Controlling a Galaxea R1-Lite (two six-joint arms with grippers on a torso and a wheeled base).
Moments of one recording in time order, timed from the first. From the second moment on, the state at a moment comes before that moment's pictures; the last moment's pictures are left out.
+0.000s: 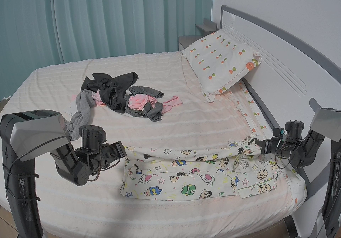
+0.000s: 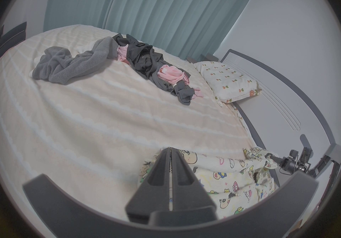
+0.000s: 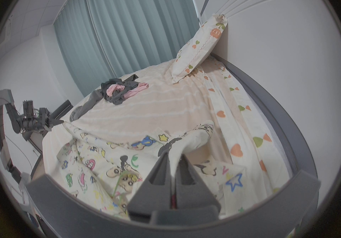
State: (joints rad) left arm -0.24 2.29 -0.71 -1.07 -0.02 -0.53; right arm -0.08 2.39 -0.79 -1.08 0.42 0.00
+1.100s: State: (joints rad) left arm -0.27 2.35 -0.50 -1.26 -0.02 -0.54; right arm -0.08 2.44 -0.47 -1.26 0.41 -0.14
